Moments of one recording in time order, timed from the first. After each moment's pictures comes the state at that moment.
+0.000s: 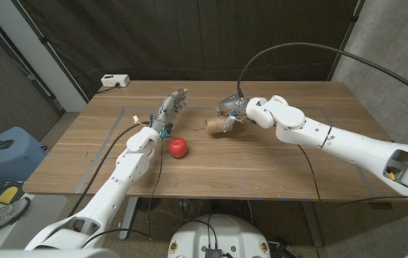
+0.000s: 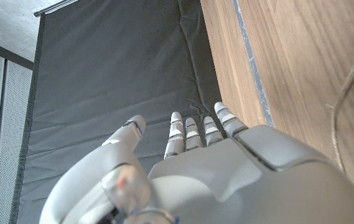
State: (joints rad) left arm 0.85 0.30 0.22 -1.32 -0.50 -0.18 -0.20; left_hand 0.40 0.19 0.67 0.01 0.18 0.24 0.08 0.19 0.19 0.07 0.04 0.21 0.19 0.01 0.09 0.19 0.17 0.13 0.08 0.21 0.18; right arm -0.32 -0.73 -1.12 -1.82 -0.79 -0.30 0.46; right_hand 0.90 -0.15 0.49 -0.16 0.21 0.64 -0.10 0.37 0.23 0.61 -0.11 0.57 0.42 0.44 -0.05 0.27 0.29 0.44 -0.01 0.20 0.17
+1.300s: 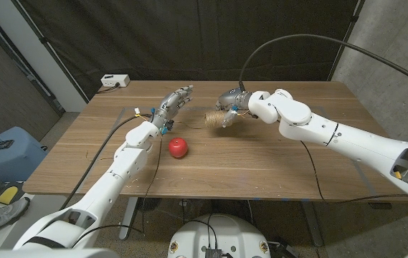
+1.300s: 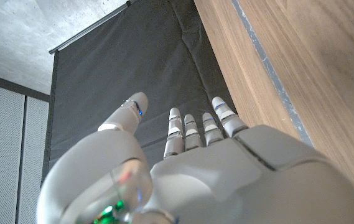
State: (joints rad) left arm 0.80 0.36 0.28 -1.32 -0.44 -0.23 -0.23; left_hand 0.66 0.11 0.73 -0.19 0.28 0.31 0.05 0.20 0.18 0.13 -0.01 0.22 0.19 0.08 0.05 0.19 0.17 0.21 0.05 0.22 0.18; right arm -0.32 -0.77 -1.06 -1.91 -0.79 -0.31 0.49; right_hand 0.89 -0.14 0.47 -0.15 0.21 0.65 -0.09 0.38 0.23 0.63 -0.11 0.57 0.42 0.48 -0.05 0.28 0.30 0.45 0.00 0.20 0.17
